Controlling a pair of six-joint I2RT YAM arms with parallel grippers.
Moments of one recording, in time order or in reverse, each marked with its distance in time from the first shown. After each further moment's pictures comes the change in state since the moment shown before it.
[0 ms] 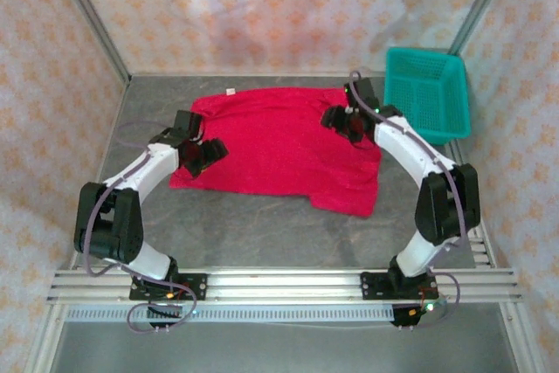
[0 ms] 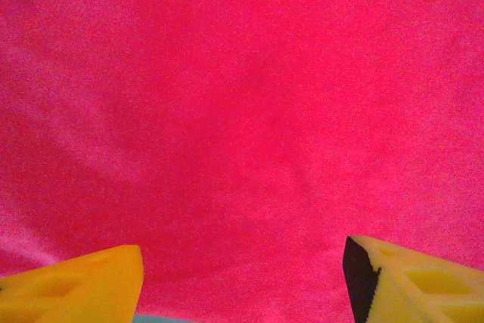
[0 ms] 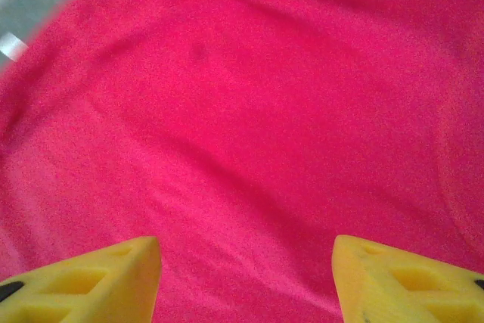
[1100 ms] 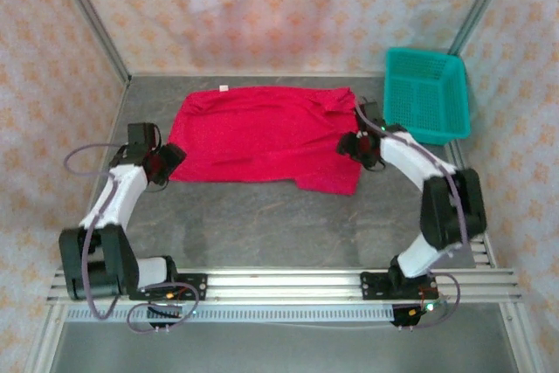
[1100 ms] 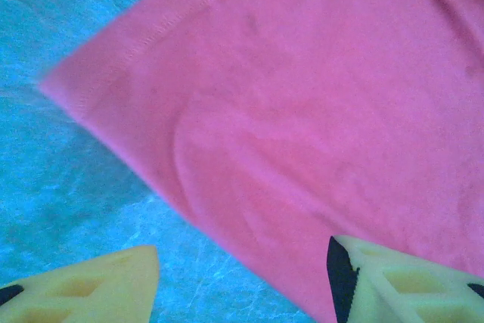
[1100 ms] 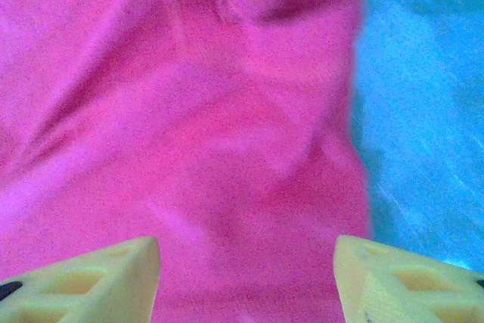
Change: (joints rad) left arm 0.294 -0.290 -0.149 -0.027 -0.066 -0.049; right arm -0.061 -0.092 -0.238 -0.017 0.072 -0.073
